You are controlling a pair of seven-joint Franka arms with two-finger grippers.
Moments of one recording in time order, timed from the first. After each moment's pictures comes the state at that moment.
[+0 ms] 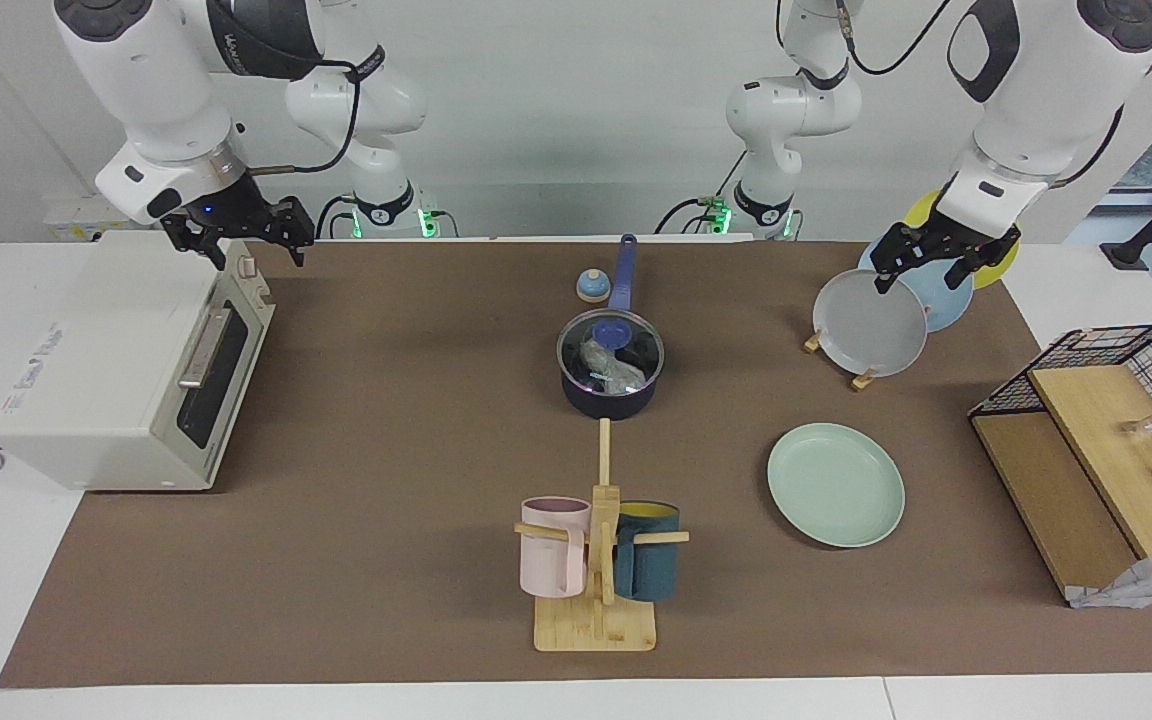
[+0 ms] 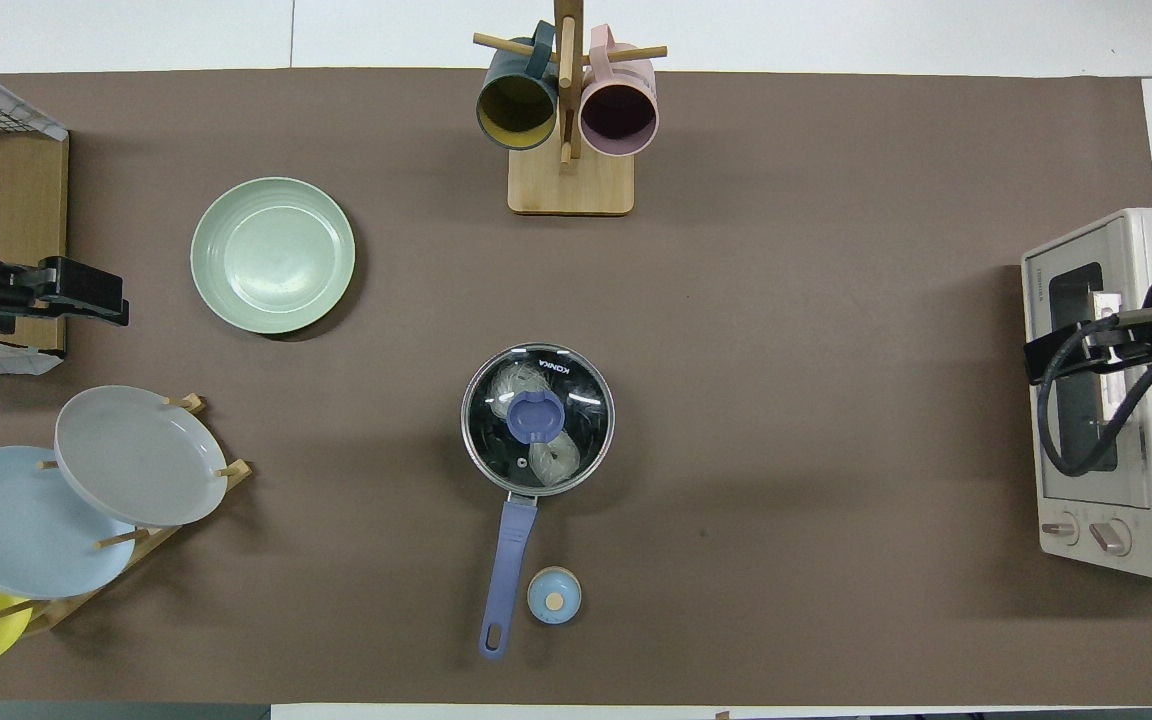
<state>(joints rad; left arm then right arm) 0.01 -0.01 -0.11 -1.63 0.00 1.59 -0.08 -0.02 -0.06 0.04 -1.68 -0.07 1.49 -0.07</state>
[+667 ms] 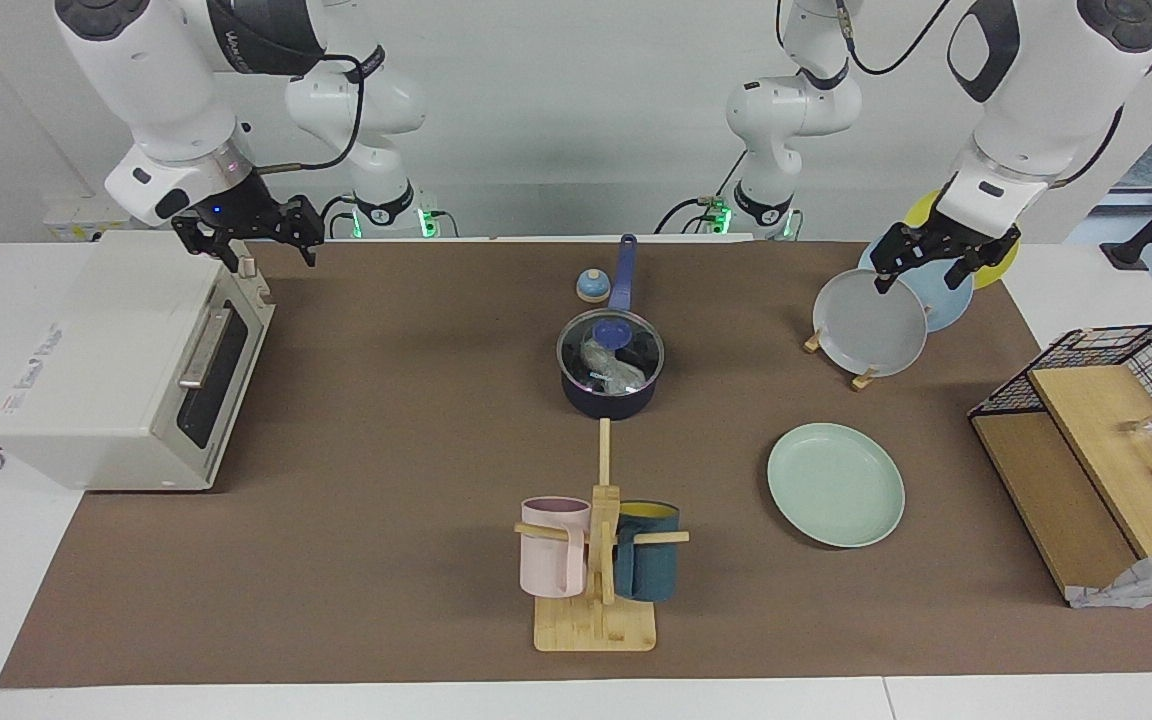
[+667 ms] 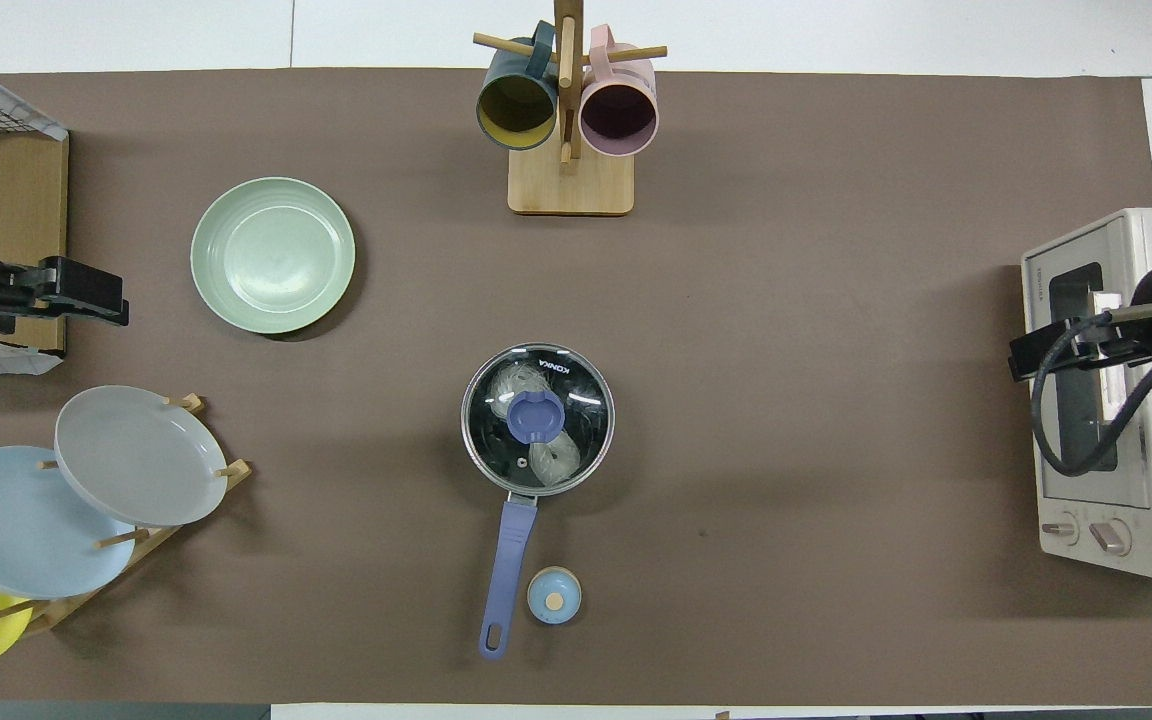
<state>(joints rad) 0.01 -0.01 -0.11 -1.63 0.00 1.59 -0.08 -0.02 -0.06 0.04 -1.68 -0.02 1.51 -0.07</state>
